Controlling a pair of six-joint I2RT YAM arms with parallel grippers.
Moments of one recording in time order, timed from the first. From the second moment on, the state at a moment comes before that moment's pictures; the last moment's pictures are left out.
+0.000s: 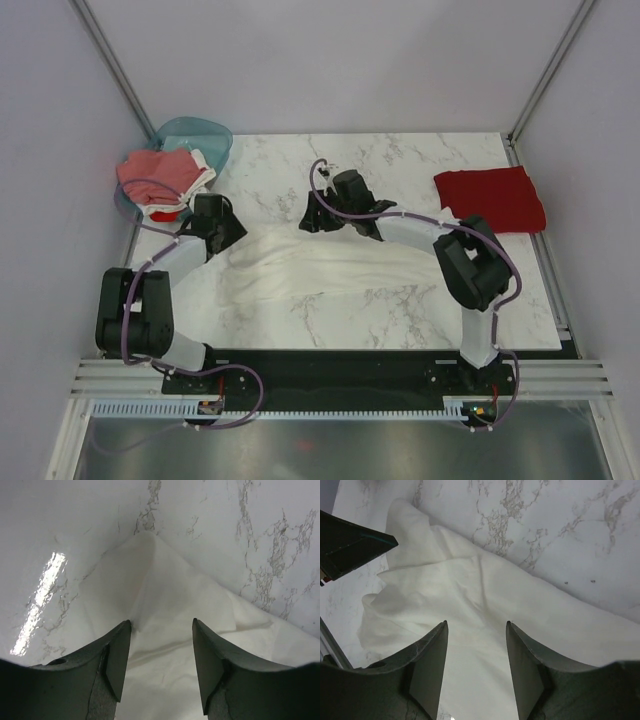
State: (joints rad) left arm -0.09 1.48 0.77 -0.11 -0.12 -0.65; right arm 0.65 1.92 1.29 0.04 -0.26 0.48
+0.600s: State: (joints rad) left arm 0.04 1.63 0.84 -0.13 -0.02 -0.68; right arm 0.74 2.27 1.65 -0.04 -0.34 0.42
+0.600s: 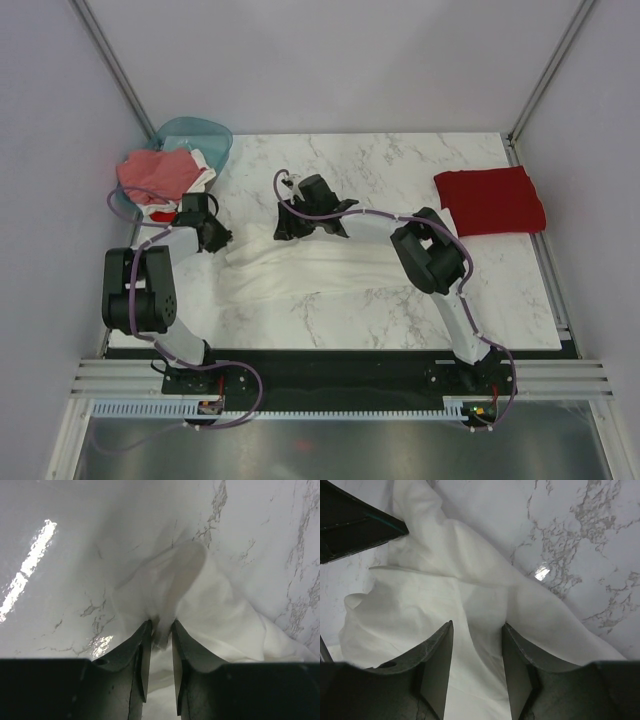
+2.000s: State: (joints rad) left arm 0.04 1.61 0.81 -0.13 -0.05 -0.68; right arm 0.84 1.81 1.03 0.13 -0.43 0.46
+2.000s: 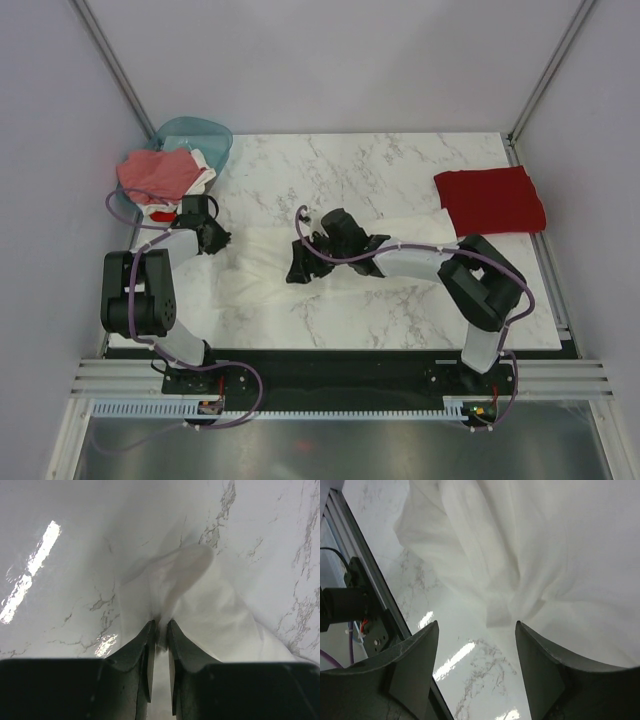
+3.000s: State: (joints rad) left arm 0.04 1.60 0.81 -0.13 -0.05 -0.68; right arm 1.17 2.22 1.62 -0.06 0.41 -0.01
